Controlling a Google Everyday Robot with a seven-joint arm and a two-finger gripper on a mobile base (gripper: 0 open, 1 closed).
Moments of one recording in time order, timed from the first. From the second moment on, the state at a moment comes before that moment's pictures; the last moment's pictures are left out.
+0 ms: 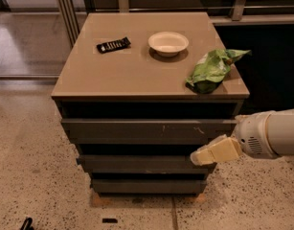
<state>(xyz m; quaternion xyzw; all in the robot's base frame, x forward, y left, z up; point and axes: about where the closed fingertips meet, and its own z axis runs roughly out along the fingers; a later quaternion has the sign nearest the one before) 0.436 -0.178 0.804 -0.30 0.88 0.16 0.33</state>
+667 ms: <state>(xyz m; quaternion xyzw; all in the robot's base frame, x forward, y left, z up) 0.436 -0.176 0.800 -0.30 0.88 0.15 0.33</state>
